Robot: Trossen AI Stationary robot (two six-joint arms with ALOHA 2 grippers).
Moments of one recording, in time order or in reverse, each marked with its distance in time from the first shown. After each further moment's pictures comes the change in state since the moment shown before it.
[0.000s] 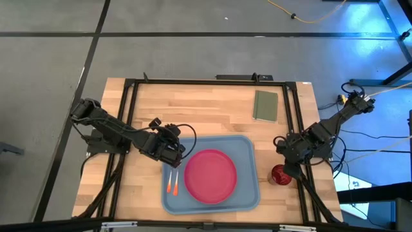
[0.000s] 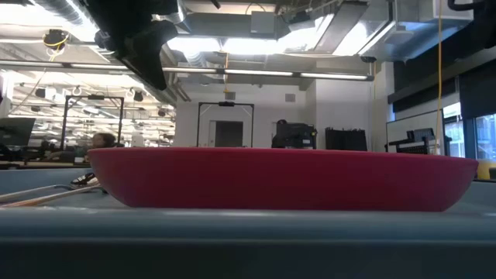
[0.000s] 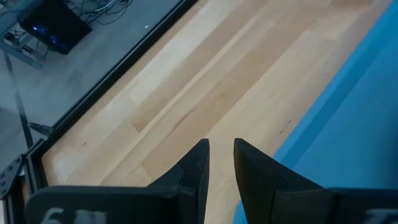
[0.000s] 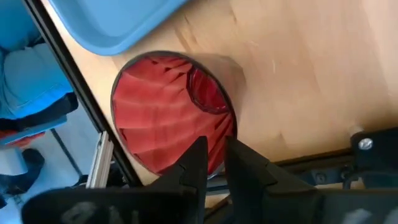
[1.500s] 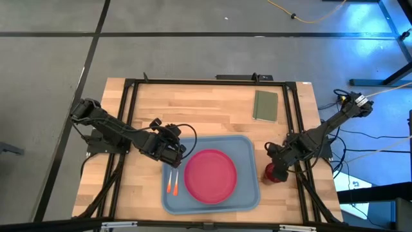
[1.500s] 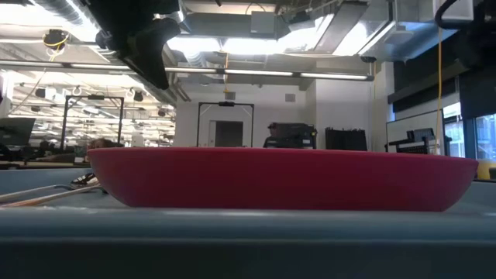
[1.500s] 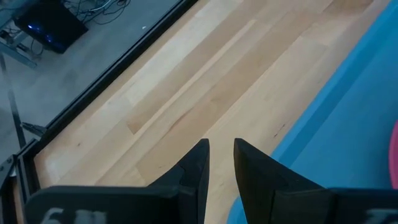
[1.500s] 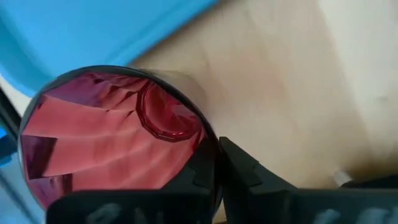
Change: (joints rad) left arm 0.000 0.000 0.000 0.026 -0.001 0.000; right arm 0.000 0.194 -0.037 0.121 0.143 -0.002
